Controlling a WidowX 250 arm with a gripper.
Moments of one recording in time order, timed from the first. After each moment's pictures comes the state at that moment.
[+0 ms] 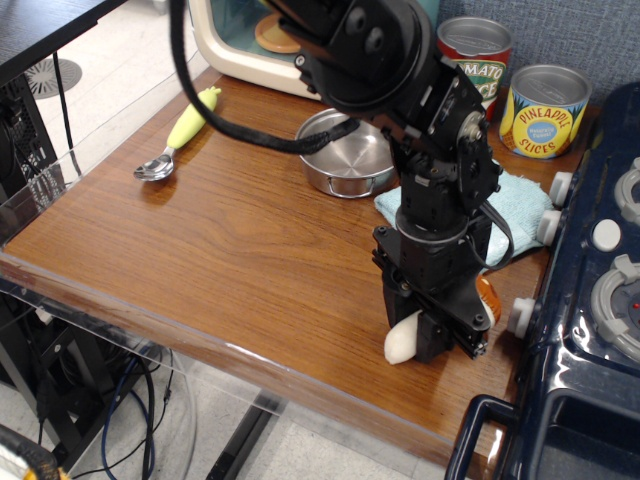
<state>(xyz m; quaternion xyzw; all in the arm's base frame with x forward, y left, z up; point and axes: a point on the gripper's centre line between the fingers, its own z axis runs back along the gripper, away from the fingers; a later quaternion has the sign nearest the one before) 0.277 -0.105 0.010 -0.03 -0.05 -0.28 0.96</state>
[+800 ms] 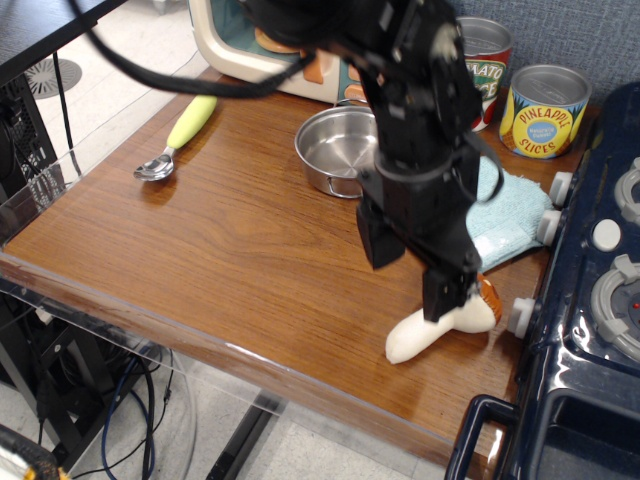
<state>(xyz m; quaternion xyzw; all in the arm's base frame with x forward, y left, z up) 0.281 -0.093 0.064 -0.03 -0.11 -0.27 0.96</state>
